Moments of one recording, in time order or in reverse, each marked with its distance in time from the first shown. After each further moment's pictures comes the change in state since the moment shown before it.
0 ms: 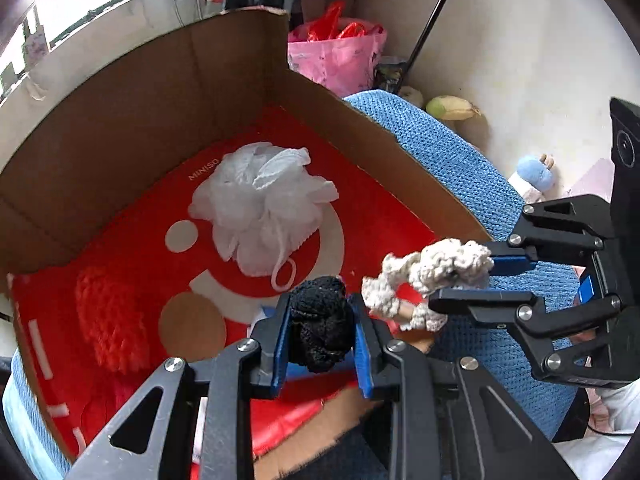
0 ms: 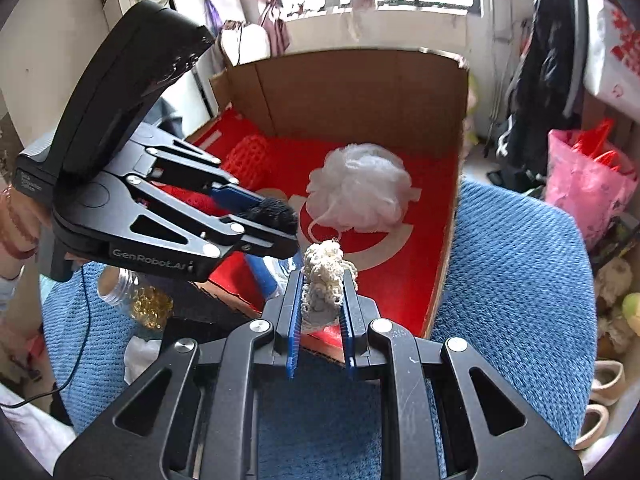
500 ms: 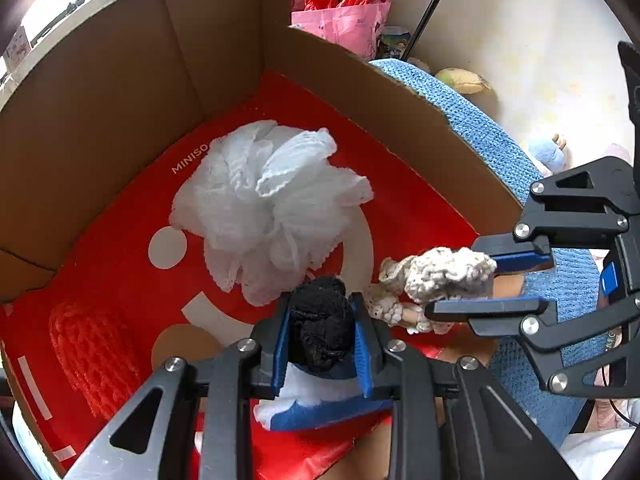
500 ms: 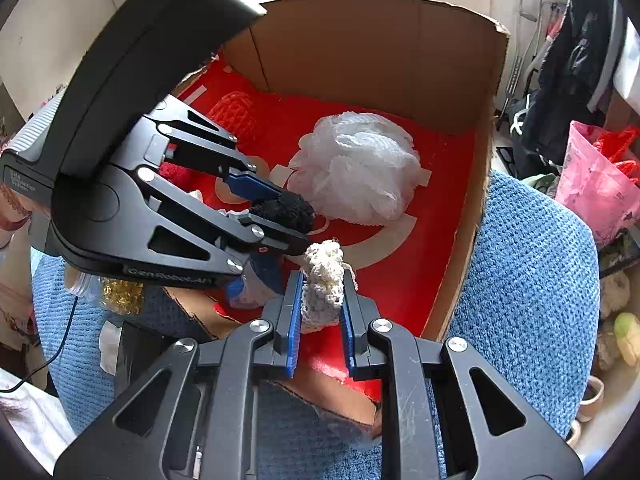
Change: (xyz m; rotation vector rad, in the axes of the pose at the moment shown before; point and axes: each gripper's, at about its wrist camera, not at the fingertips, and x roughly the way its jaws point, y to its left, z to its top) left arm 0.043 0.009 0.020 0.024 0.102 0.008; right arm 0.048 -0.011 0.024 -0.068 0.196 0.006
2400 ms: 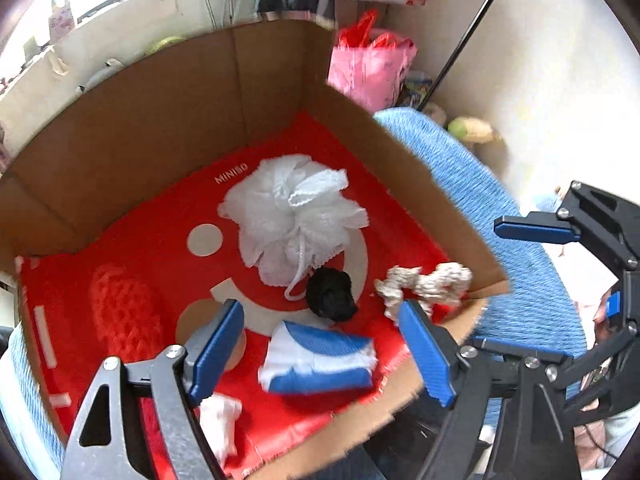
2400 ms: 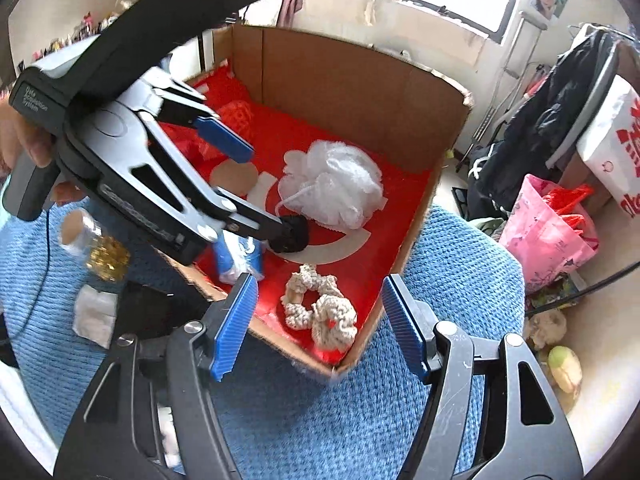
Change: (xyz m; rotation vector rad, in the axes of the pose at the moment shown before) left arm -0.071 0.012 -0.036 -0.150 -0.153 0.015; right arm -0.062 0.053 -0.017 -0.160 -0.065 -0.208
